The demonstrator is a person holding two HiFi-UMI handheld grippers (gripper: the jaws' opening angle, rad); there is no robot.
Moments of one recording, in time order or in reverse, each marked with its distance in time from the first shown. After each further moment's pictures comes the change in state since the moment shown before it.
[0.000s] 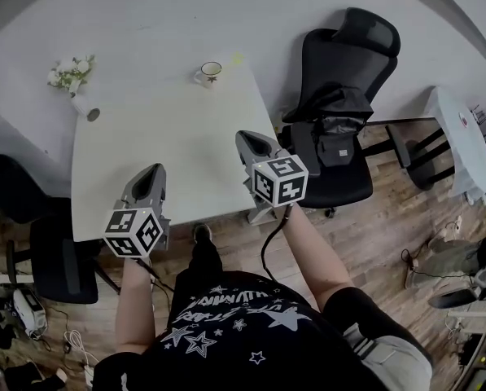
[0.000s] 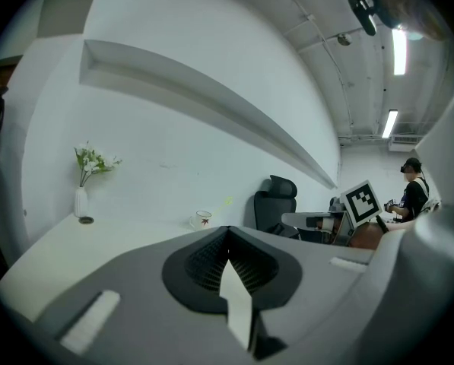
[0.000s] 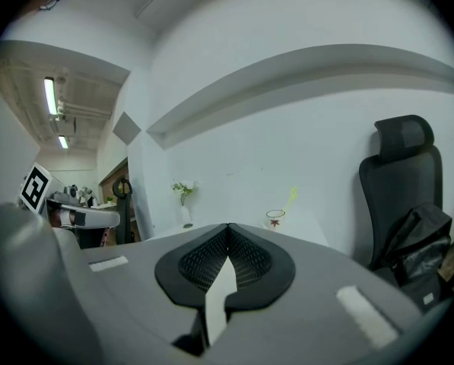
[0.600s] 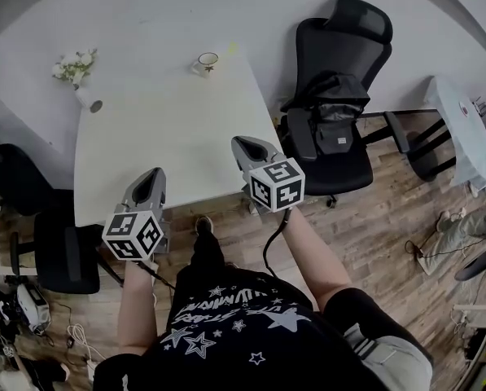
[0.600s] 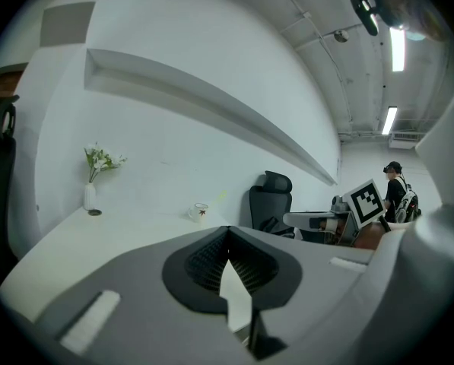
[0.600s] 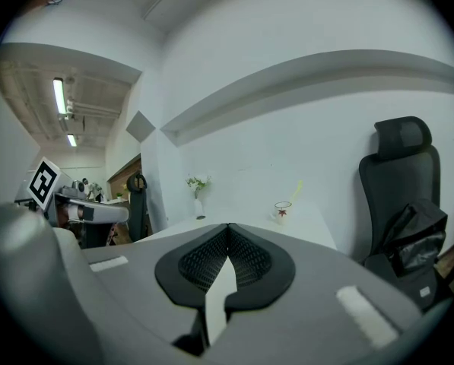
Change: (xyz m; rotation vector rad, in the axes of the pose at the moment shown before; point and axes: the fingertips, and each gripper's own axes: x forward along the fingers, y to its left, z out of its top) left arm -0.053 -0.032 -0.024 0.007 0.026 0.017; right arm -0.057 0.036 -0.027 -0.021 0.020 0.049
